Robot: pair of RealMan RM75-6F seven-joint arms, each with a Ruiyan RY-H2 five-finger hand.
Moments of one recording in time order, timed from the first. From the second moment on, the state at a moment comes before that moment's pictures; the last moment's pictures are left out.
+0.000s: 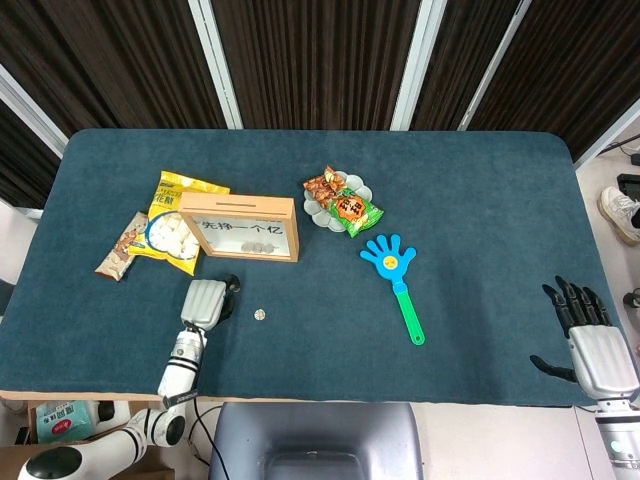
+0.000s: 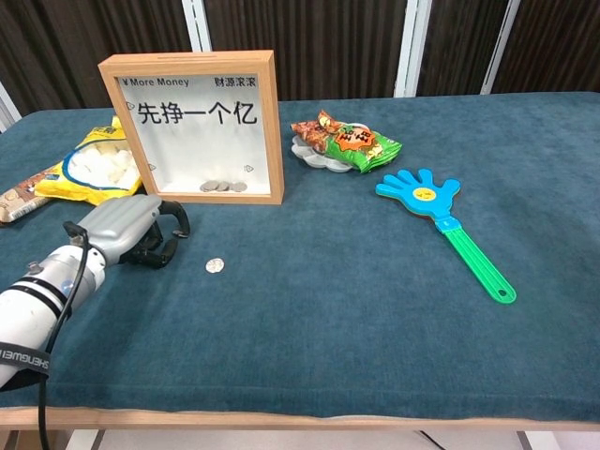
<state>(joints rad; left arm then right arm) -0.63 -2.00 -0.23 -0.79 1.26 1.02 0.18 0.08 -1.09 0.04 -1.60 -1.52 1.46 -0.03</state>
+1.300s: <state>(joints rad) -0.65 -2.02 -0.26 -0.71 1.24 1.08 0.16 0.08 -1.09 0.04 -1.61 -1.51 1.44 -0.05</state>
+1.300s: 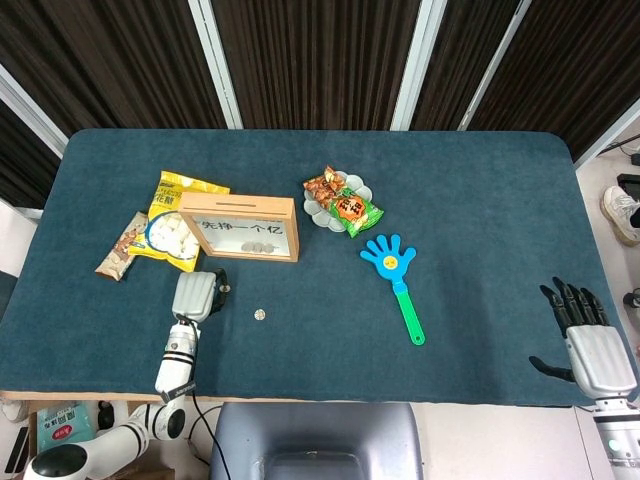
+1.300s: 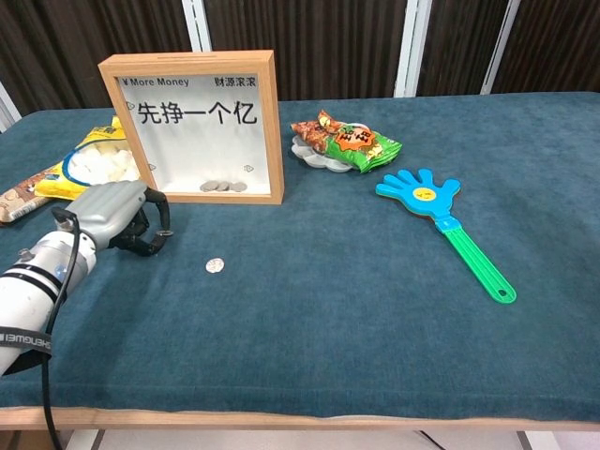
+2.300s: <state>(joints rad) -0.62 -1.90 -0.25 -0.93 1.31 1.25 0.16 0.09 -1.09 0.04 -1.62 -1.51 1.43 -0.04</state>
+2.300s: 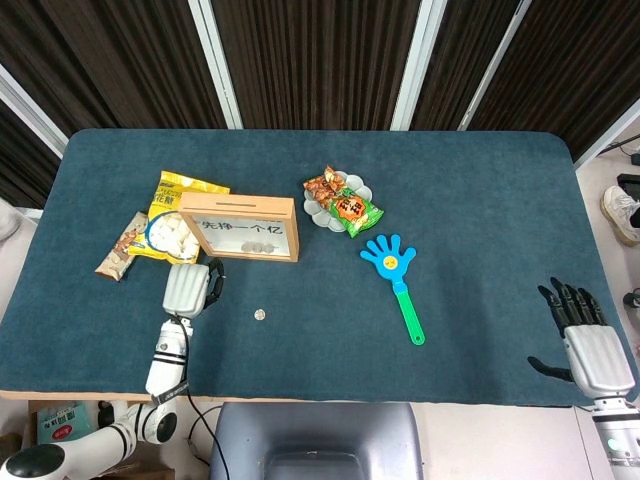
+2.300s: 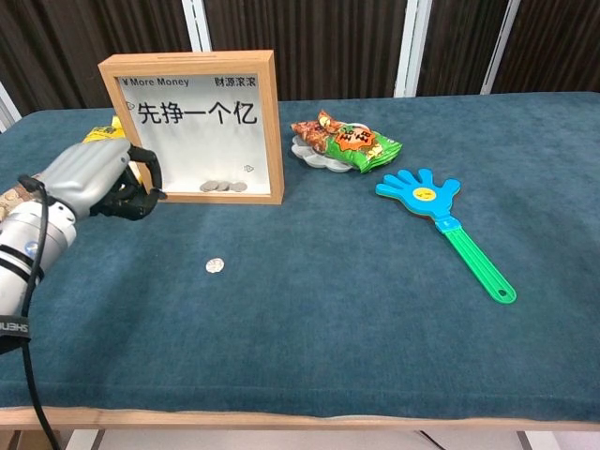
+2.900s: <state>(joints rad) -0.72 -1.53 -0.47 -1.46 1.20 1.22 0.47 0.09 -1.07 0.04 -1.61 -1.51 1.42 0.01</state>
